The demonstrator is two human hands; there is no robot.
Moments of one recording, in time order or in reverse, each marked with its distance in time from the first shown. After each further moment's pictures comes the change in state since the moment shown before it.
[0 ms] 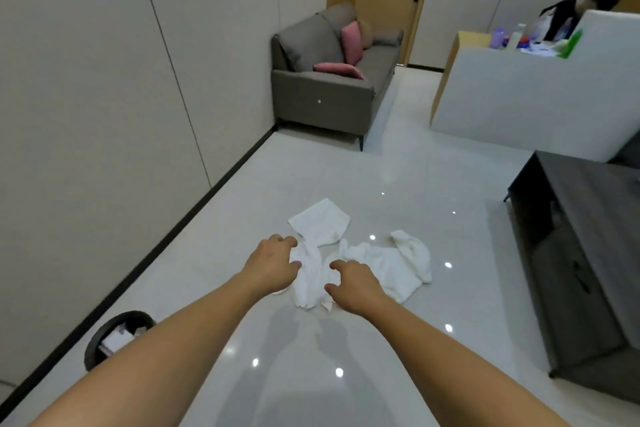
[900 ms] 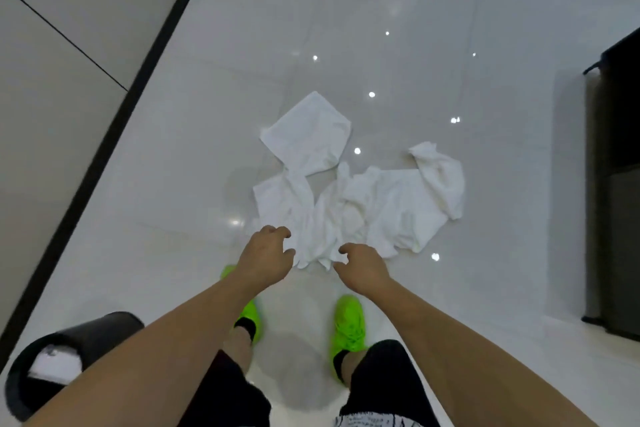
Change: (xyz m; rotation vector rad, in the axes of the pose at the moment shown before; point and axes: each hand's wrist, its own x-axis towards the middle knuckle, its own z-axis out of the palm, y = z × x) left_hand 0.452 -0.099 0.205 -0.060 -0.394 -0.183; right_hand 0.457 0.167 0.100 0.203 -0.338 0.346
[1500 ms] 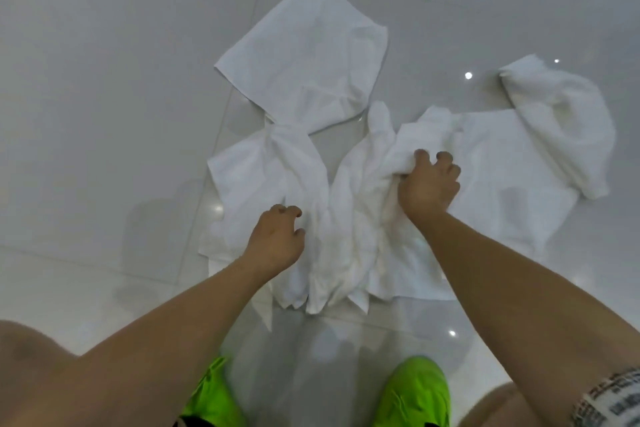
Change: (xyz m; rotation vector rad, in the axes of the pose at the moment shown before) left_hand 0.366 -0.175 0.278 -0.003 -0.027 0.073; right_hand 0.459 0.147 0.141 -0.197 0.655 0.317
